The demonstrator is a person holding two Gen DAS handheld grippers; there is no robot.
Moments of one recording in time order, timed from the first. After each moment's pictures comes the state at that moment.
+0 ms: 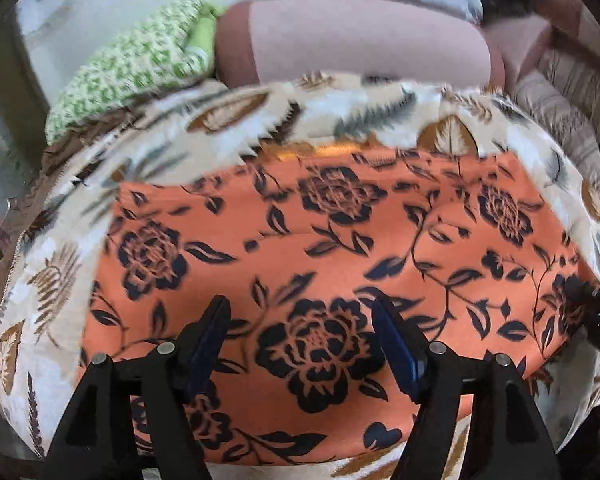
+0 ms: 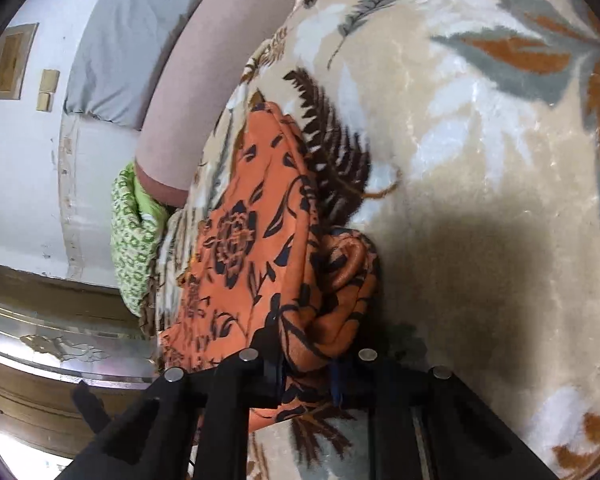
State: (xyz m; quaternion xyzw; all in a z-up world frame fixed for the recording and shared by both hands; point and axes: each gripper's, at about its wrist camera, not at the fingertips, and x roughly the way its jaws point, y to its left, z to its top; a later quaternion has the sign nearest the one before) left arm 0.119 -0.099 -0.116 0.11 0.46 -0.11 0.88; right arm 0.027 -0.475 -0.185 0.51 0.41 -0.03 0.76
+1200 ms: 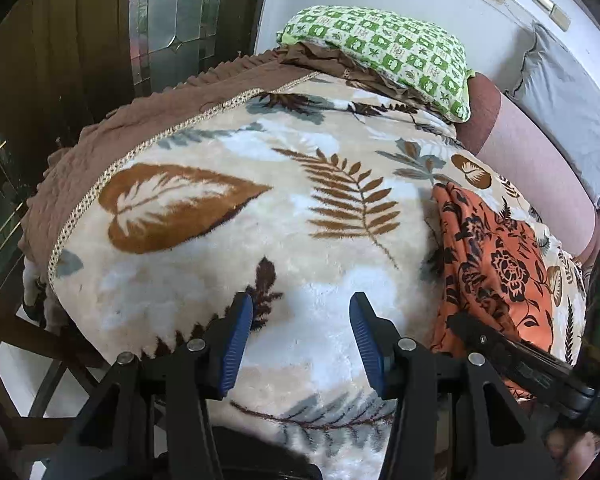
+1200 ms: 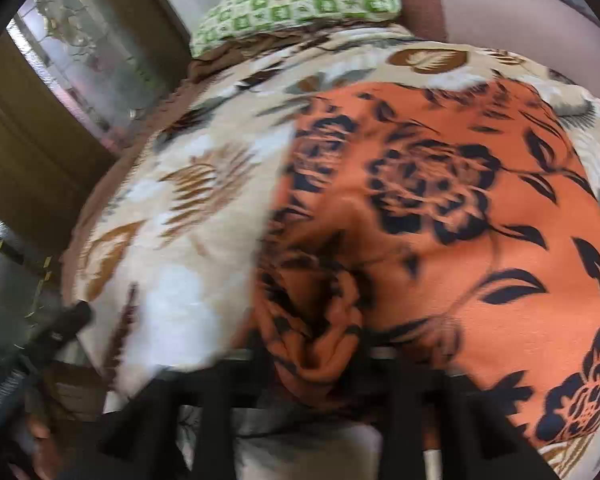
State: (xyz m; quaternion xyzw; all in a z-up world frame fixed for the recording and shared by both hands) left arm 0.049 0.238 -0.105 -0.17 0.46 0.06 0.87; right arm 0.135 -0.029 -0.123 0.08 0.54 0.20 0.82
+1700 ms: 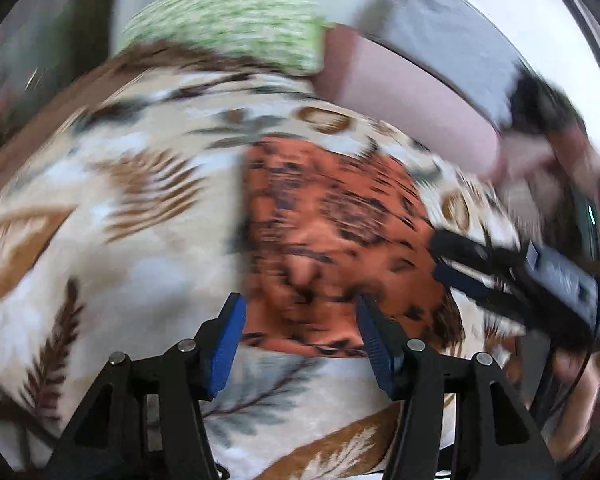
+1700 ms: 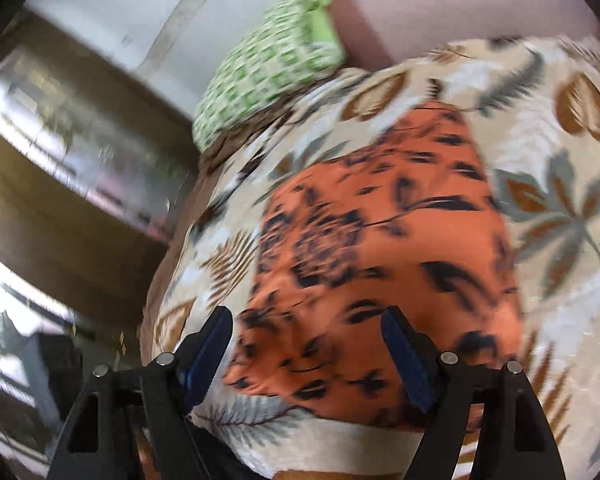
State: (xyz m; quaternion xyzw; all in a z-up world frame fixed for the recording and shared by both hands) left arm 0.060 0.103 -0.089 -0.08 0.46 -0.15 0.87; right arm 0.120 -0.179 -0.092 0.28 0.46 0.17 0.82
